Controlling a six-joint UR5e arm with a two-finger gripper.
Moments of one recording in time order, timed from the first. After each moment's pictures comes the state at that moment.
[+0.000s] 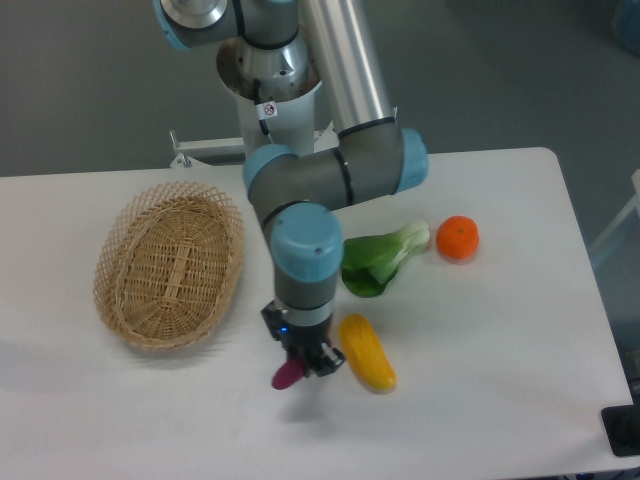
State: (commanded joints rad) arm 2.36 -2.06 -1.52 -0.94 1.48 1.10
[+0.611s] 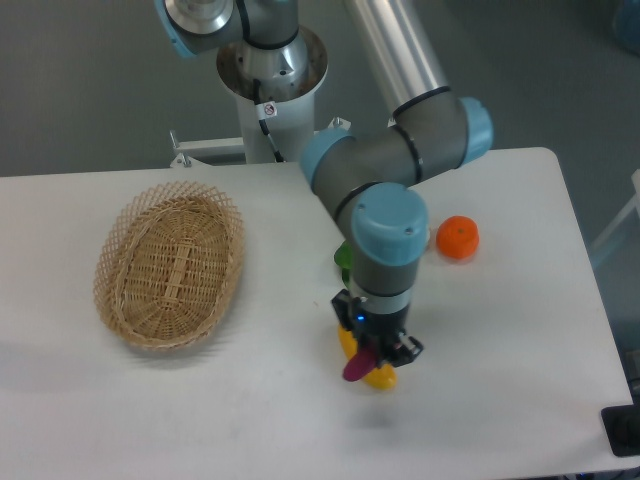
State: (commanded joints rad) arm 2.48 -2.08 -1.38 -1.11 1.53 1.23
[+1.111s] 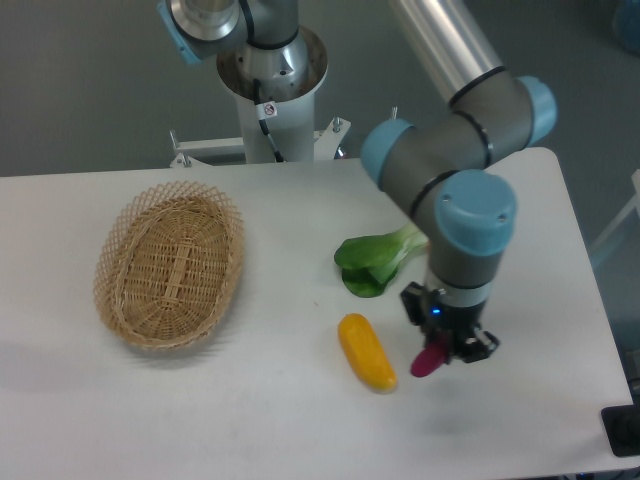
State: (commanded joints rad) arm 2.59 -2.12 -1.30 -1.11 1.53 1.47
